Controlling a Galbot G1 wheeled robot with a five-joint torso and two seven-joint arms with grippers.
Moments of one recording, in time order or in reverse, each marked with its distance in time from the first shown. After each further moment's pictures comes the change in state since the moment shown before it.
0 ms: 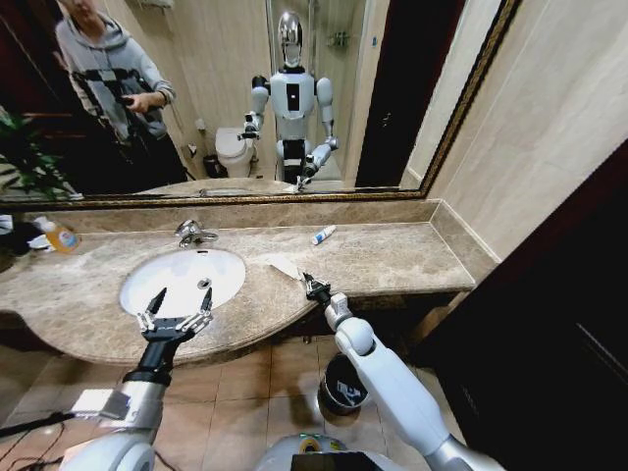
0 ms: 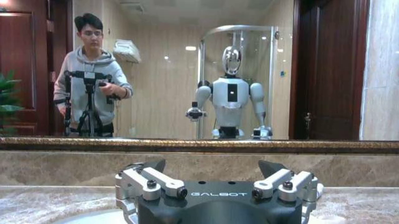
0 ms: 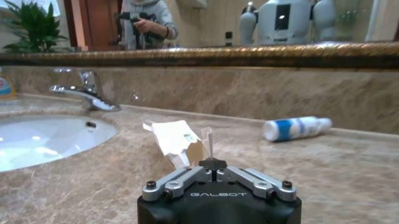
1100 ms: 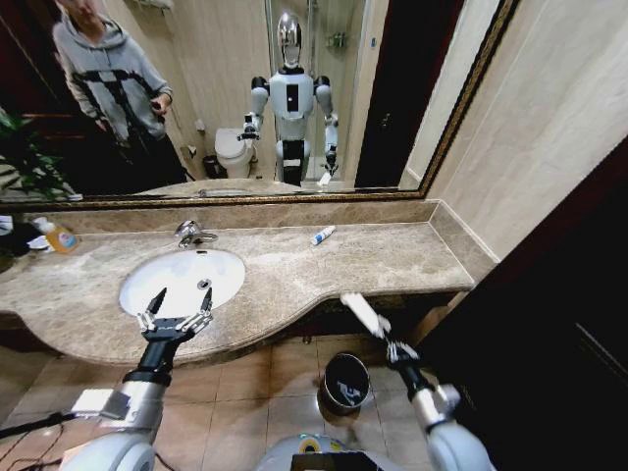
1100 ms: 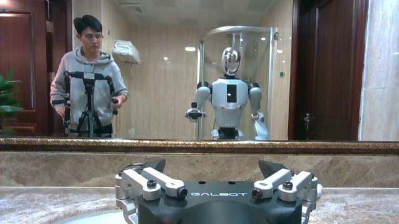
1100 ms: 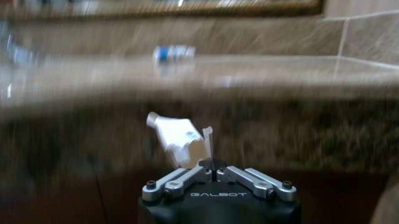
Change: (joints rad) left arm 0.000 0.000 0.000 0.000 0.000 0.000 0.000; right arm -0.822 -0.057 0.445 0.173 -0.014 0.412 -0.036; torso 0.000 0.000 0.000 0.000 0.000
